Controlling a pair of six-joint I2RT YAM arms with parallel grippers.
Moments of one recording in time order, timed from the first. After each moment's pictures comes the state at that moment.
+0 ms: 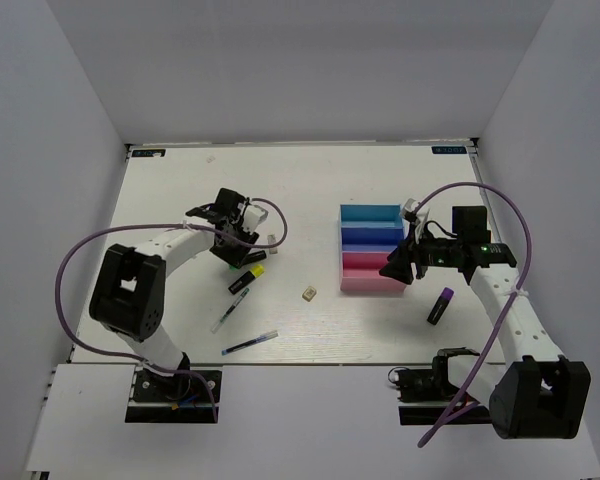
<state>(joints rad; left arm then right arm) -0.37 1.63 1.04 -0.58 0.01 0.23 0.05 1.07 0.81 -0.66 -0.97 -0.54</state>
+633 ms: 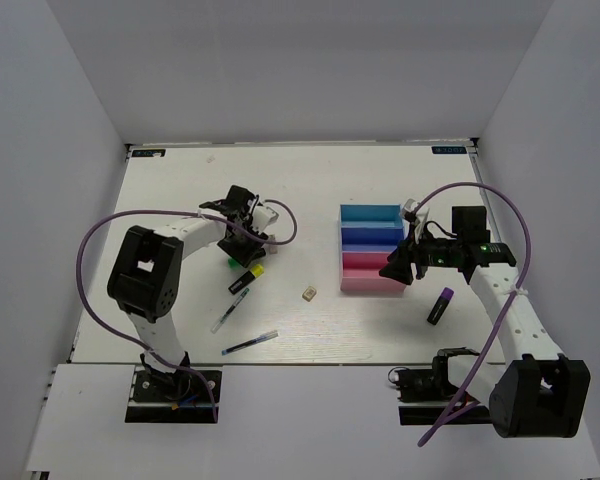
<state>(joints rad) -0.38 1.81 1.14 -0.57 0.04 0.34 0.05 1.07 0.81 -0.67 -0.96 -0.54</state>
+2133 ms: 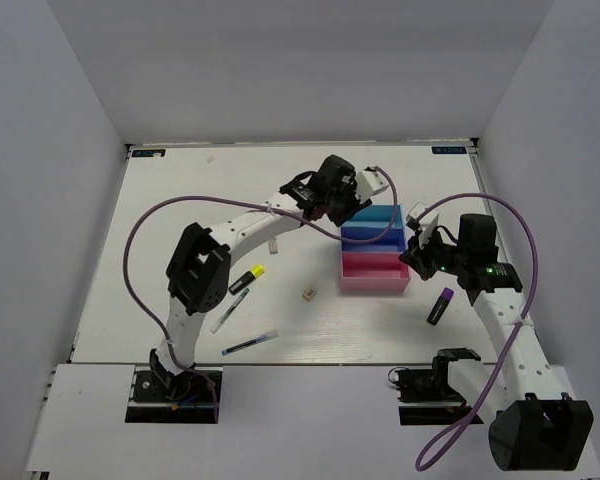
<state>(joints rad) -0.81 2.04 1.79 -0.42 0.07 0.36 0.05 0.90 0.73 -0.55 -0.69 -0.56</state>
